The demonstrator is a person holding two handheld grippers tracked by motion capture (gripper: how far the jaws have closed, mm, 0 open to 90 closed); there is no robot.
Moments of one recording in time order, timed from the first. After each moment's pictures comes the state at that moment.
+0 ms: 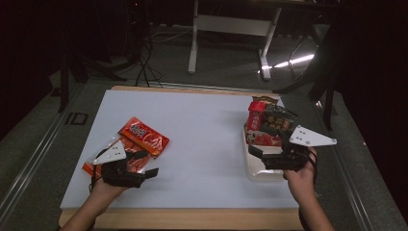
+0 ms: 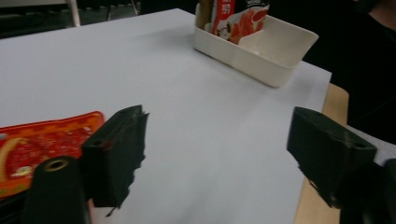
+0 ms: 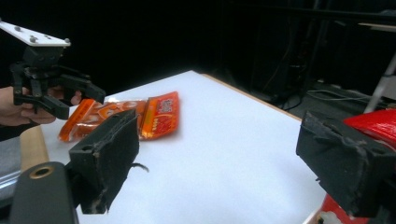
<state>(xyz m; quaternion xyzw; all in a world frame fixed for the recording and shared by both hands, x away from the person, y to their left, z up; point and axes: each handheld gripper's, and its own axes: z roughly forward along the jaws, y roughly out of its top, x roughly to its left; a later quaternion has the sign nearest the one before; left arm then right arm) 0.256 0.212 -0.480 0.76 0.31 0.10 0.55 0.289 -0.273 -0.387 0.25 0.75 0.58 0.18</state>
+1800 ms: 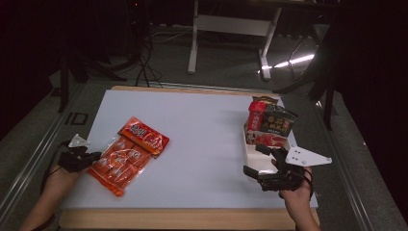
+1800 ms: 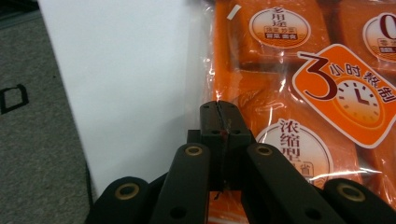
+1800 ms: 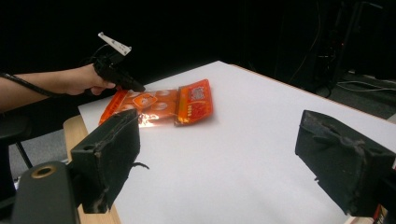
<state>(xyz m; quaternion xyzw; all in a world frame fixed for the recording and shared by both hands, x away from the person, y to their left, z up) 0.298 0.338 -0.537 0.79 0.51 0.18 0.29 0.256 -0.265 -0.412 0.24 0.76 0.59 0.13</state>
